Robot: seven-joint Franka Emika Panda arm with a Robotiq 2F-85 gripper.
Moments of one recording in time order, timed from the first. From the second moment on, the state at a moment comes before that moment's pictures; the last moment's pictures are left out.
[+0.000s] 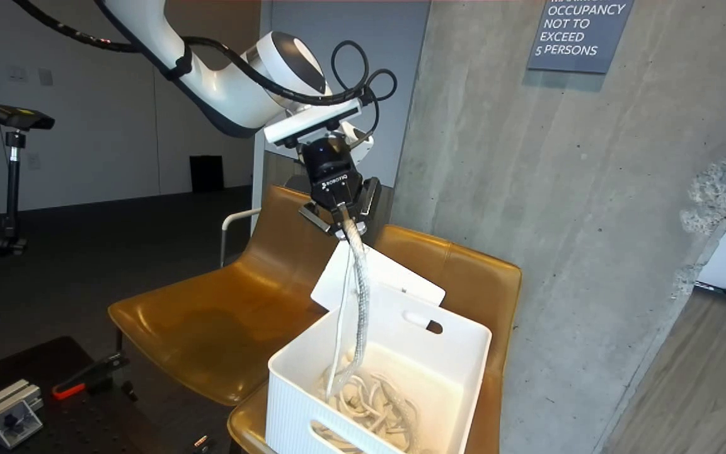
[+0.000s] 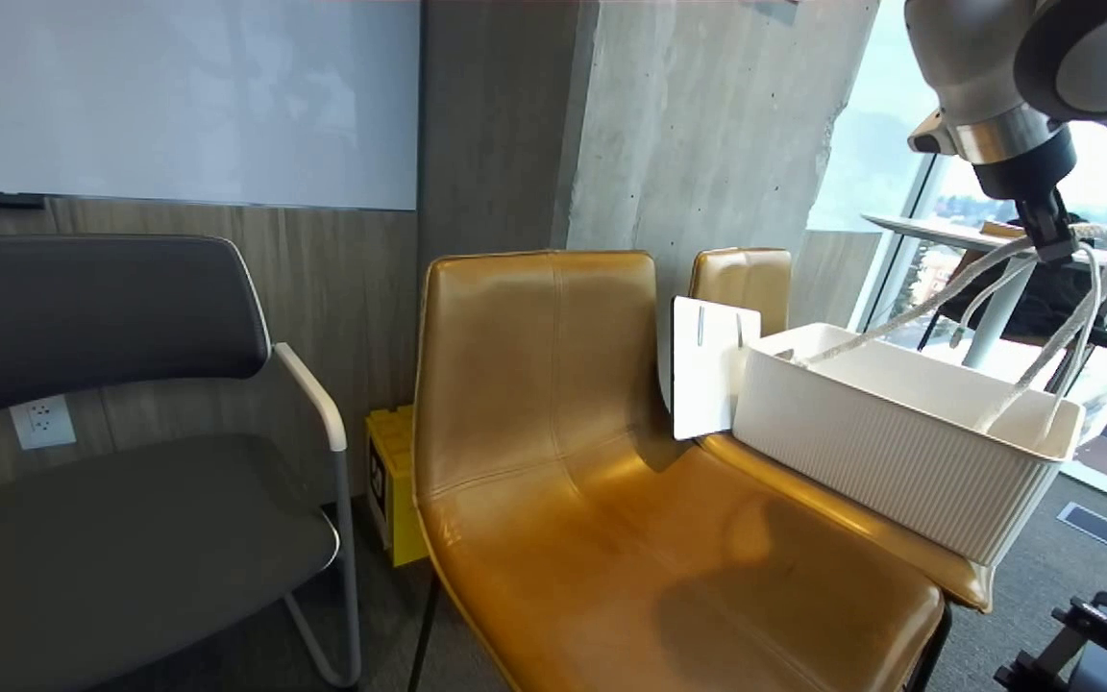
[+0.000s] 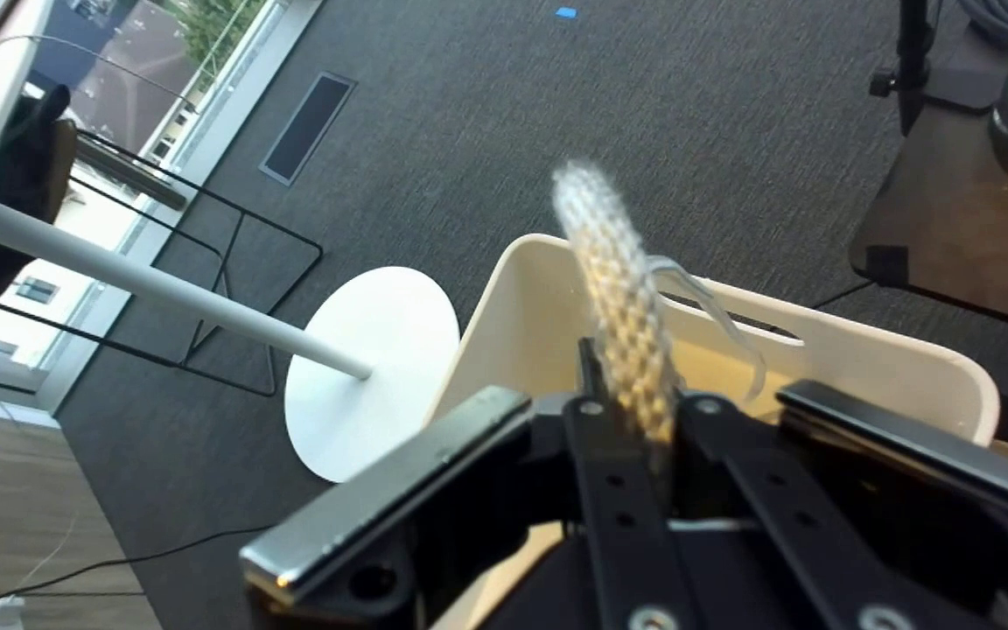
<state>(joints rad) -0.06 0.24 0.01 -1.82 -0.83 1.61 -0.25</state>
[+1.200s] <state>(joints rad) -0.08 0.20 -0.05 -1.98 -0.81 1.99 0.24</state>
